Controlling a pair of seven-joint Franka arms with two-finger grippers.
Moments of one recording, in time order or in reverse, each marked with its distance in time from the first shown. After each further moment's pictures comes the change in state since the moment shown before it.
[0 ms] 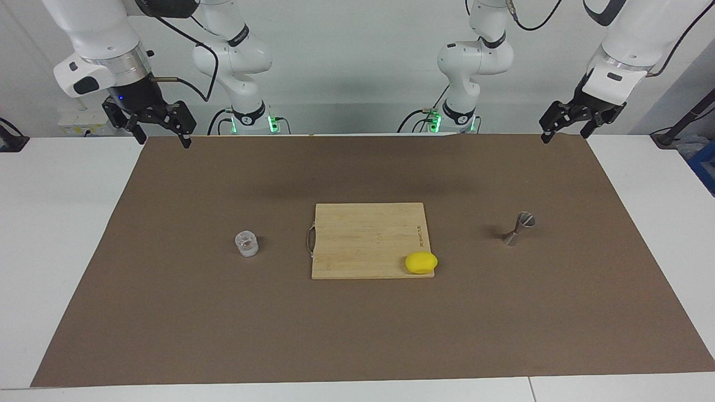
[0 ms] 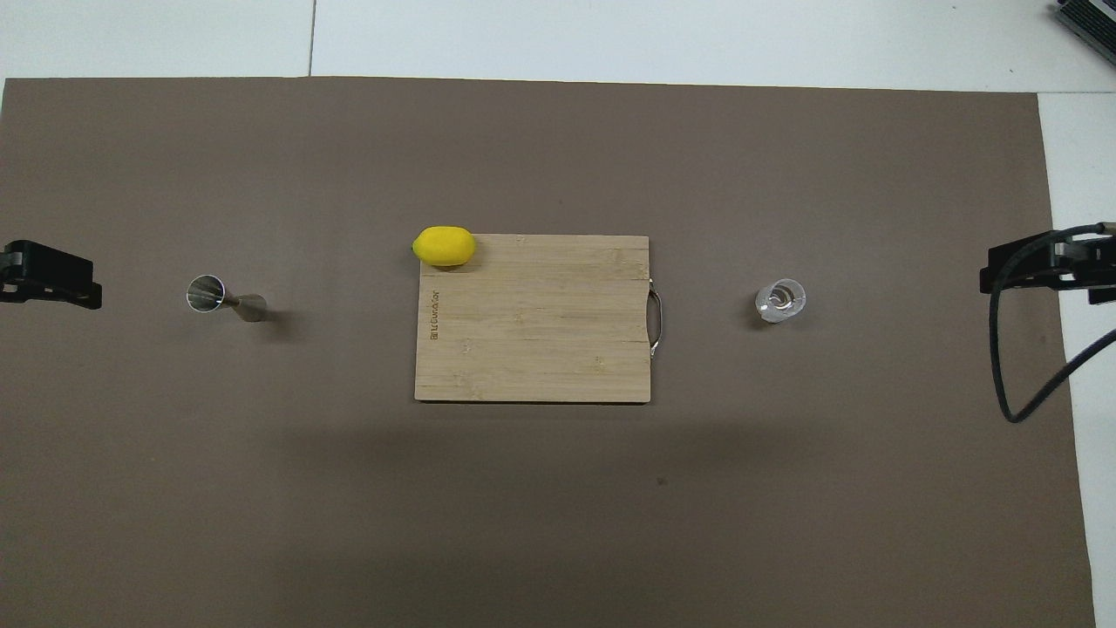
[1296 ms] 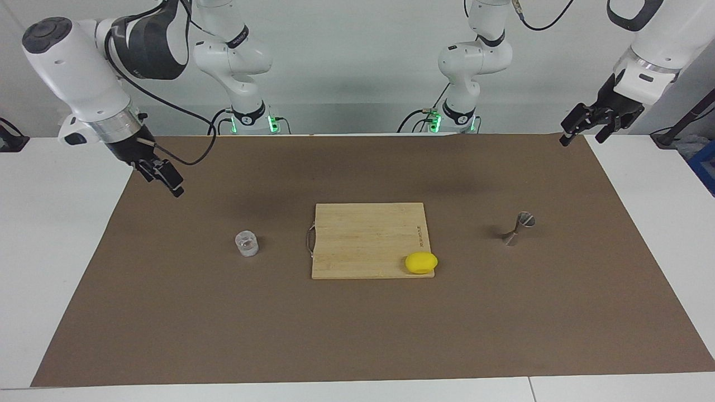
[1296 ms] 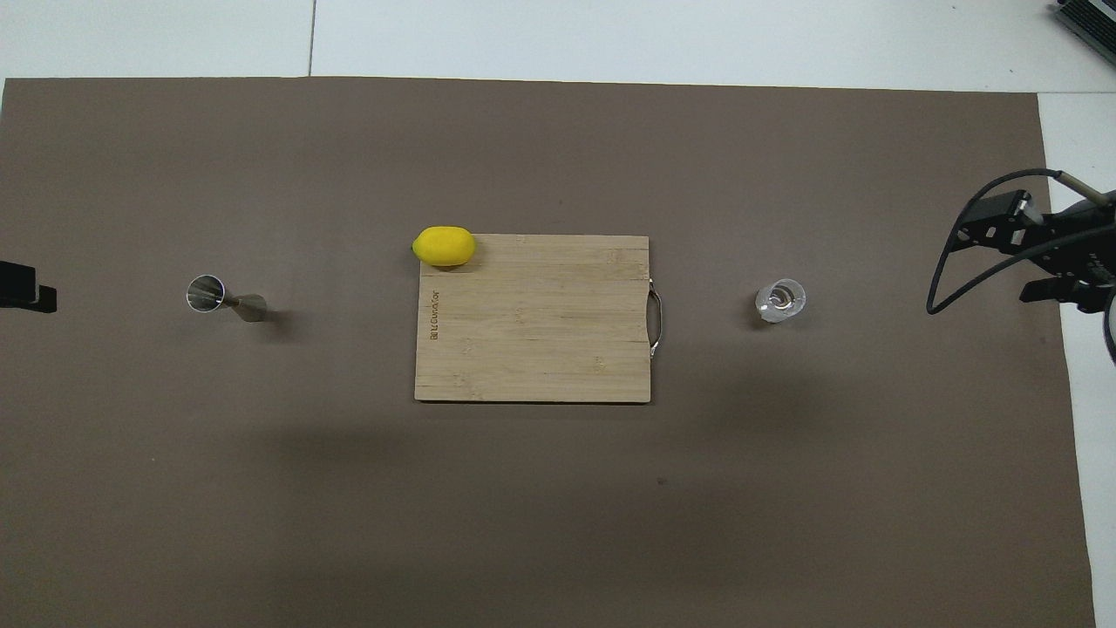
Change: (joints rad) left arm 0.129 -0.043 -0.005 -0.100 -0.086 0.097 0.105; right arm -0.087 0.047 -0.006 -0.189 0.114 0.271 0.389
